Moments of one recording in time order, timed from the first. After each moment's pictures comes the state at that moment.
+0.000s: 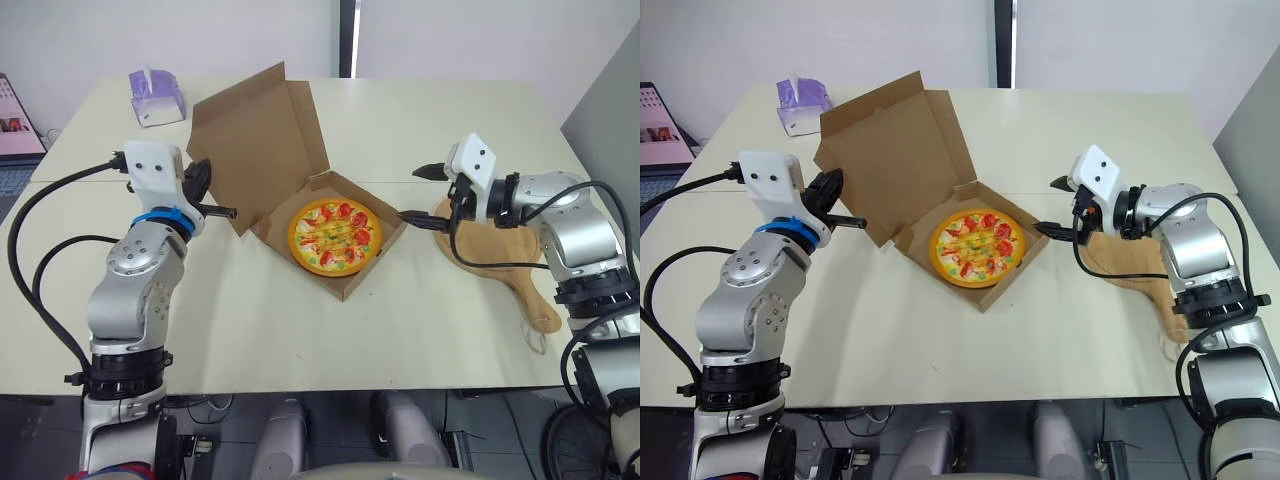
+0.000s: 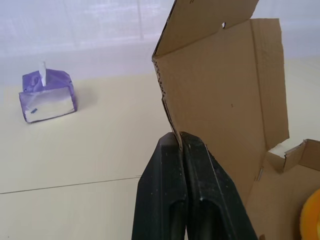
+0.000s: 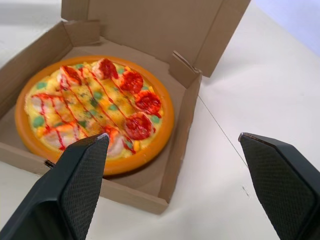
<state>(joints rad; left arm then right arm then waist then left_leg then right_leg) -0.43 0.46 0.18 -0.21 -0.32 0.54 -0.07 -0.79 -0.66 0.17 0.24 0.21 0.31 1.02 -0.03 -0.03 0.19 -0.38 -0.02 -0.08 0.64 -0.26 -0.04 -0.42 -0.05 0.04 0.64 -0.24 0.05</state>
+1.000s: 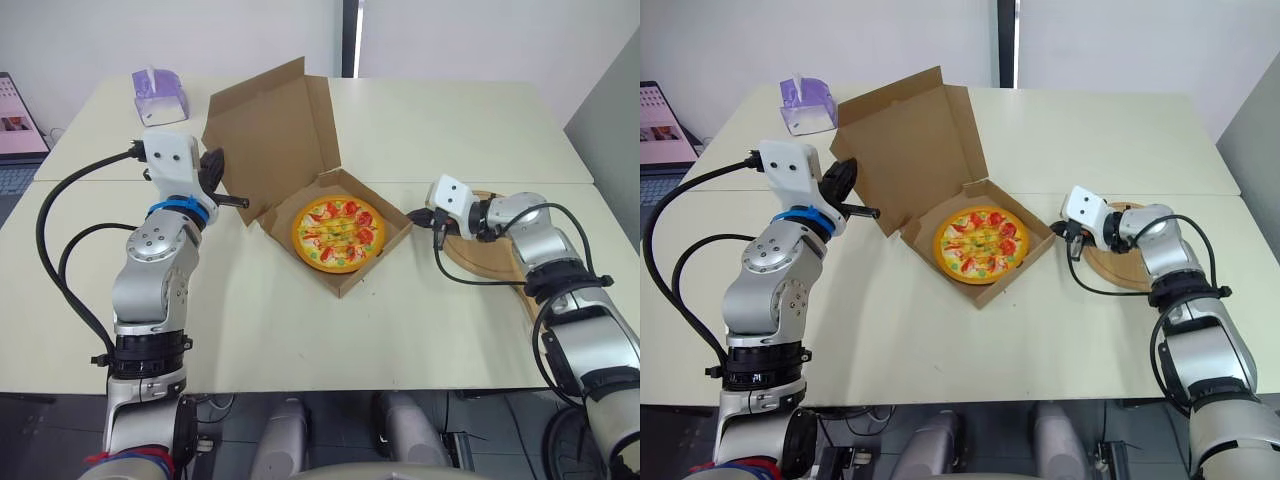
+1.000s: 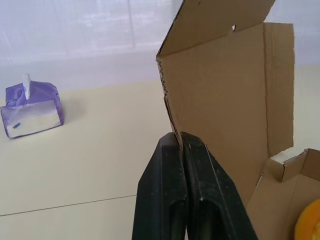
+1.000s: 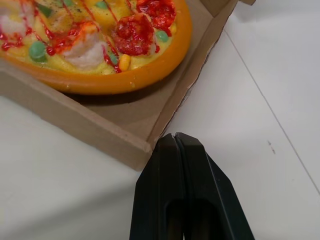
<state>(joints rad) -0.54 0.40 0.17 -0.06 -0.25 0.45 -0.18 -0.84 -0.57 0.23 0.71 -0.06 -0.12 1.07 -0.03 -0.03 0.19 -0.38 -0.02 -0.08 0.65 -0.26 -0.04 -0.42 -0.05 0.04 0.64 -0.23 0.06</state>
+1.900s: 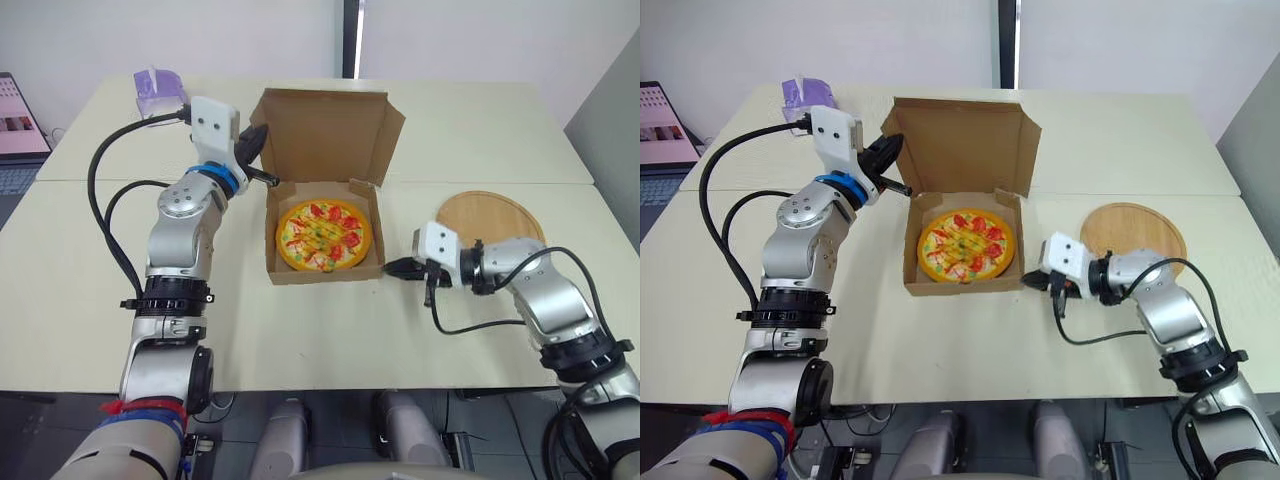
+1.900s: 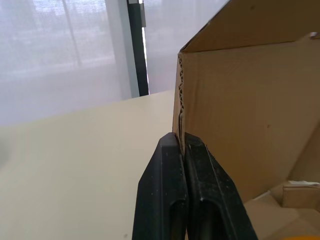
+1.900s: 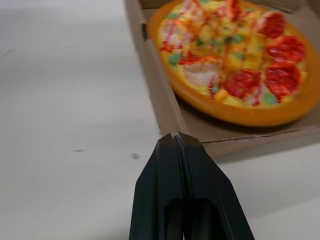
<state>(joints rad) -0.80 0.38 0.10 0.35 -0.22 0.23 -0.42 -0.52 -0.62 0.20 -0.06 0.12 0.38 1.04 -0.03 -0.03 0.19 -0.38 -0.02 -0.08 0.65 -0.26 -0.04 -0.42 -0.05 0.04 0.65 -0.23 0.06</state>
